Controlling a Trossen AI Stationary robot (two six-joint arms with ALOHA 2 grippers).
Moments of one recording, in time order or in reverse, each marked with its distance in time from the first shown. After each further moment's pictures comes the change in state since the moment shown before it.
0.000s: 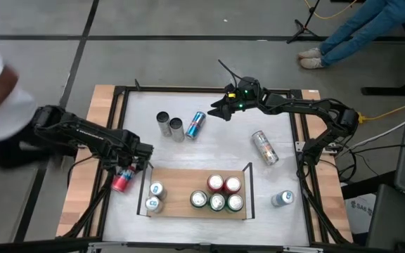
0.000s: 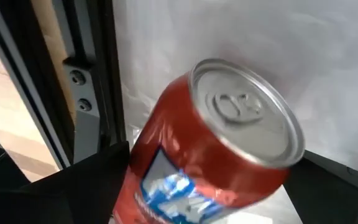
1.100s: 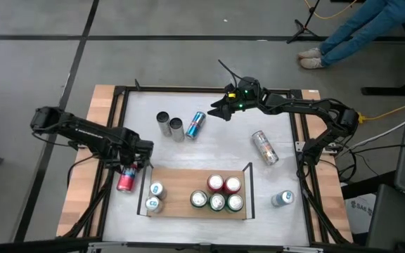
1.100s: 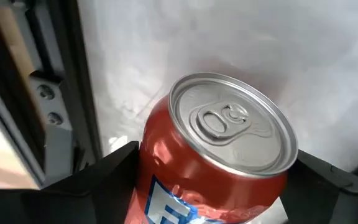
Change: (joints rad) left arm 0.073 -0.031 -0.024 0.096 -0.054 -0.001; right arm 0.000 0.000 0.000 0.002 -0.002 0.000
